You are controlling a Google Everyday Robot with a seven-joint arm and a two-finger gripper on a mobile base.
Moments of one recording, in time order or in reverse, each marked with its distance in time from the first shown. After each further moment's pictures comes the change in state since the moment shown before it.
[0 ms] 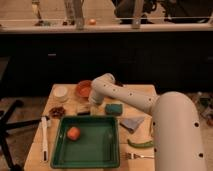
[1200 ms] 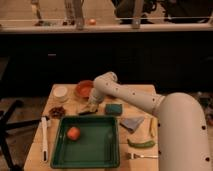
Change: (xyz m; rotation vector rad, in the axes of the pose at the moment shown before) arm -0.002 -0.012 -0.023 0.066 -0.039 -0.042
